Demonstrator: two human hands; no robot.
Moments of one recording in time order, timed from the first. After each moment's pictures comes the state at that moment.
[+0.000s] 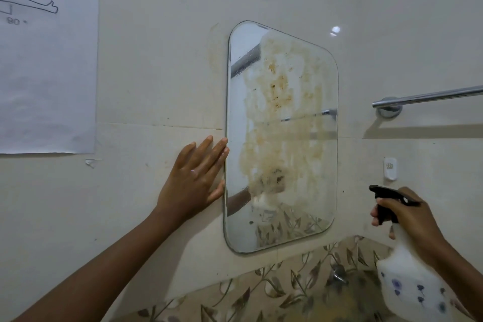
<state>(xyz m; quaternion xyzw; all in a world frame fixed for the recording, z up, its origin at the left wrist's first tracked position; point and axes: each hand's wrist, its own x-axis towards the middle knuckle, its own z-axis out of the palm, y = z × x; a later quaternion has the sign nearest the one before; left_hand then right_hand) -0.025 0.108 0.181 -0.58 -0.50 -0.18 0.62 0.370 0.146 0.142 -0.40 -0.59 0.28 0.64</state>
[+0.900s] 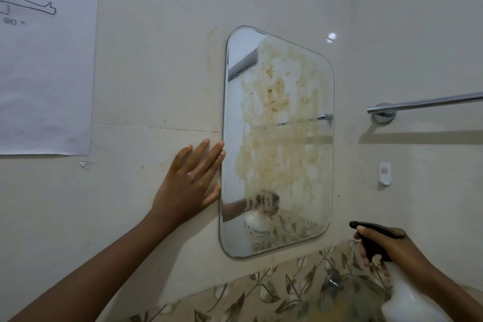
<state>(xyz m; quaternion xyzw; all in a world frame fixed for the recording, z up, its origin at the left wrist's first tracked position) -0.025 0.106 0.180 -0.58 -0.51 -0.17 0.61 0.365 0.135 0.114 -0.43 -0.64 0.36 0.53</state>
